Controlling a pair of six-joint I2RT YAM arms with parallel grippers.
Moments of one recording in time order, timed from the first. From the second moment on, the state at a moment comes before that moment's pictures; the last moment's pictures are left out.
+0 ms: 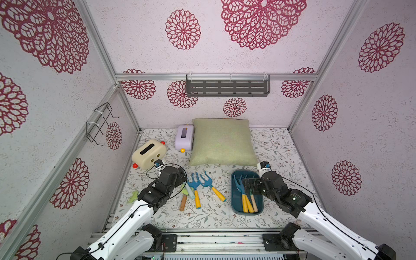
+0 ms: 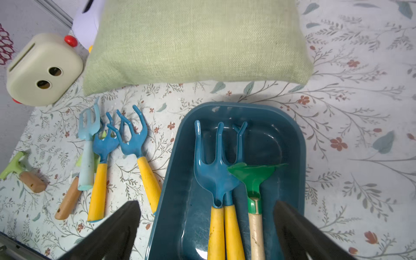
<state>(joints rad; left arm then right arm) -0.48 0.93 0.67 -0.52 -0.34 -0.90 0.68 0.82 0.66 -0.53 0.17 0.60</state>
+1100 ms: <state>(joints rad) -0.49 1.52 0.89 -0.64 -0.14 -1.02 0.66 0.71 0.51 -0.44 0.24 0.58</state>
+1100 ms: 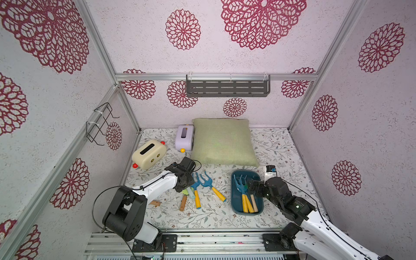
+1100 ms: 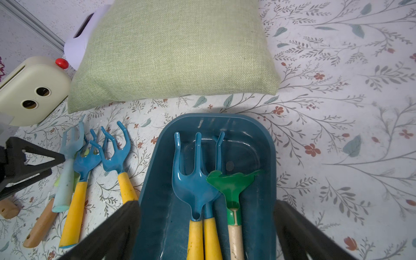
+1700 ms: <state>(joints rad) -0.49 1.63 0.91 -0.63 -0.16 -0.99 0.66 0.70 0.51 -0.44 0.24 0.58</state>
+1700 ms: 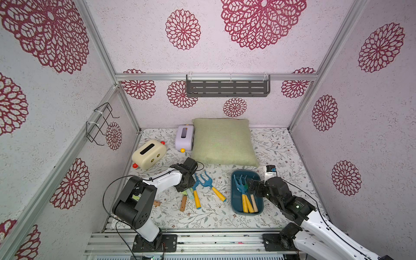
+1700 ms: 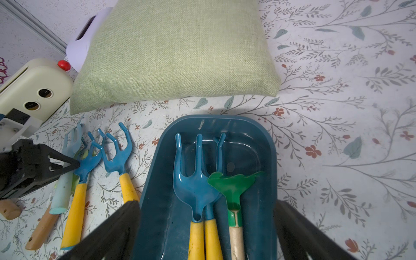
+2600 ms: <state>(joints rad) -0.85 1.43 1.10 -0.64 -0.19 -0.95 0.65 0.66 0.51 -0.47 0.34 0.60</state>
